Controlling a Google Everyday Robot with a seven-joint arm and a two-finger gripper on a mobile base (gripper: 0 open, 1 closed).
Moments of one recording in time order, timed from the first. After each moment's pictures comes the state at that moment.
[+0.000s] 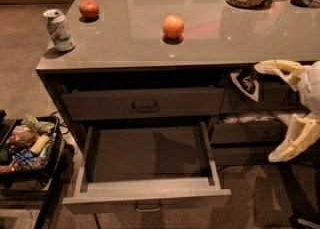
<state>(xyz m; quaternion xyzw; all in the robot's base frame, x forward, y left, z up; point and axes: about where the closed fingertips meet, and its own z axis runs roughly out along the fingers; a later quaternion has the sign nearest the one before) 0.408 -0.201 0.913 -0.67 0.64 0.12 0.36</state>
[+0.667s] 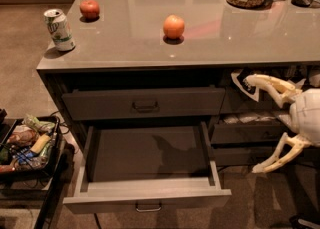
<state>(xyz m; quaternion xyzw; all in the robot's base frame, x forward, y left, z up) 0.404 -0.181 0.888 -0.63 0.56 0.22 0.49</state>
